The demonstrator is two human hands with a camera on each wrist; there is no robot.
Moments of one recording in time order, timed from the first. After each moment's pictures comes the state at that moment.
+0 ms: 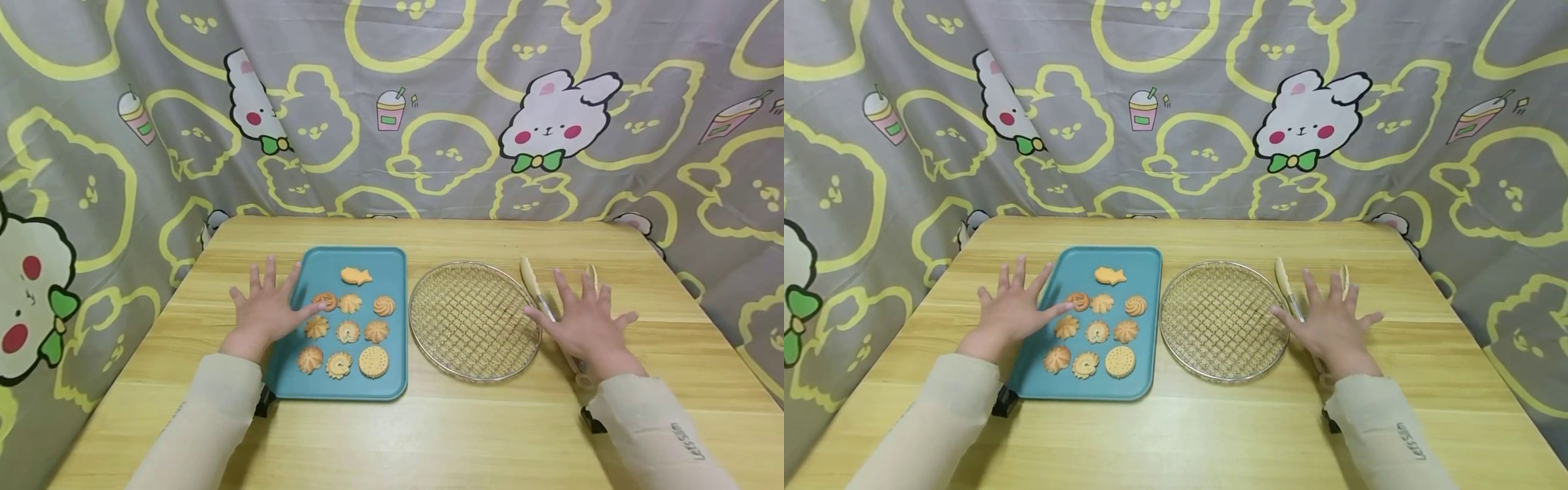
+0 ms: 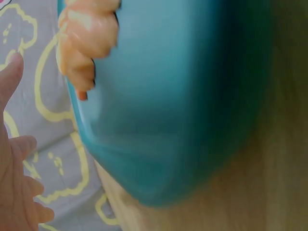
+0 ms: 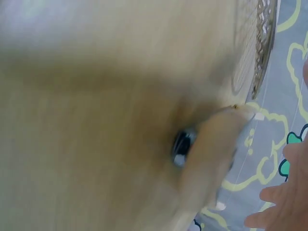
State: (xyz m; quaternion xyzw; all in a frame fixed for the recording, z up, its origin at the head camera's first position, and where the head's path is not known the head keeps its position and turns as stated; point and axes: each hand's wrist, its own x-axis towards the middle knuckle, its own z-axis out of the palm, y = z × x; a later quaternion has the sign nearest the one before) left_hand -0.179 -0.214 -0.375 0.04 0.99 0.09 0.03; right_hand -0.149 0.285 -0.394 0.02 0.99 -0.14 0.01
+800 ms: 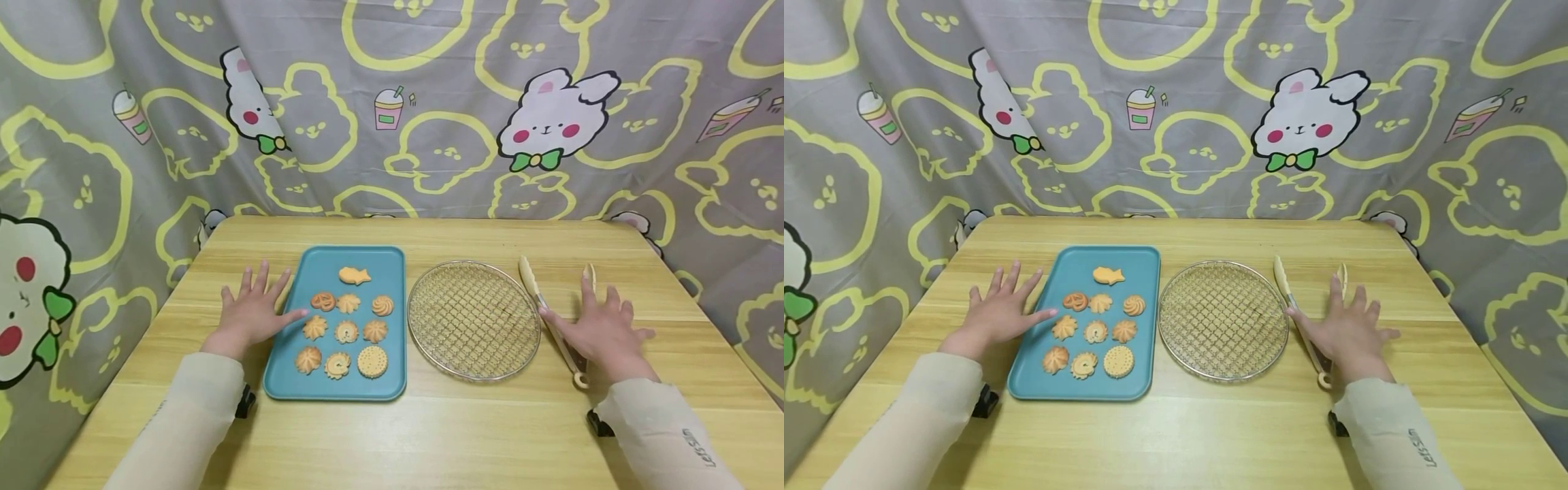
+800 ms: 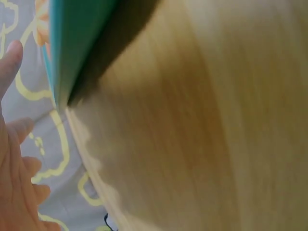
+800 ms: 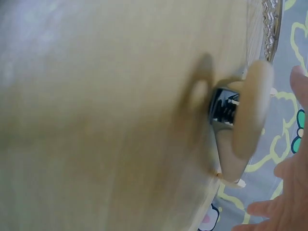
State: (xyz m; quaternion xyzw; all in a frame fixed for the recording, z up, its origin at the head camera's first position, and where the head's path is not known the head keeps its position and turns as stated) left_hand -0.183 -0.242 -0.381 0.07 0.99 0.08 0.07; right_hand -0.142 0.306 -0.395 0.09 0.99 -0.14 0.03
